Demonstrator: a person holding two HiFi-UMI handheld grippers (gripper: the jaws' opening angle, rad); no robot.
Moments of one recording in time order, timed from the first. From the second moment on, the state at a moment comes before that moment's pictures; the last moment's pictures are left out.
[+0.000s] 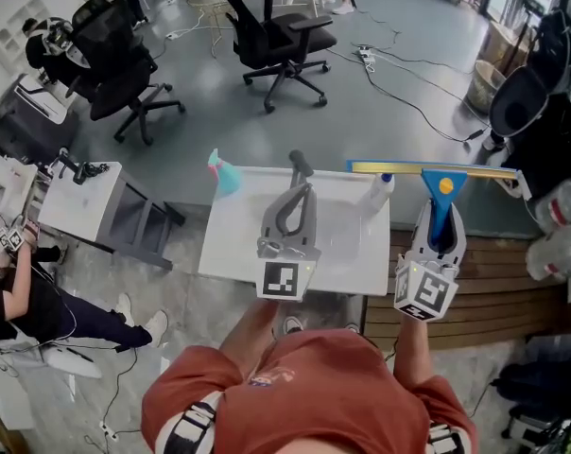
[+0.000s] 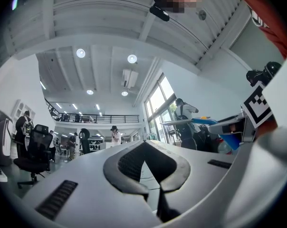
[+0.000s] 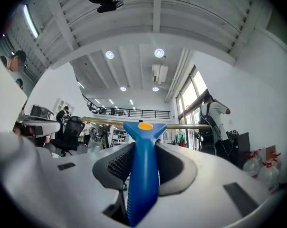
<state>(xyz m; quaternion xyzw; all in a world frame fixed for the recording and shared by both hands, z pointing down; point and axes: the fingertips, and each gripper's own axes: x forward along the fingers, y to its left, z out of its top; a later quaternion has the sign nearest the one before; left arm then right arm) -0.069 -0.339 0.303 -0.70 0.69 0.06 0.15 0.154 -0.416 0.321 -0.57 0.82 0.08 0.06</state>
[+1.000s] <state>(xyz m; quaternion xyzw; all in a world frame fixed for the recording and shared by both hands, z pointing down) -0.075 -0.344 0.315 -0.69 0.71 0.06 0.14 0.145 -0.430 0.333 -0.56 0.82 0.07 0.06</state>
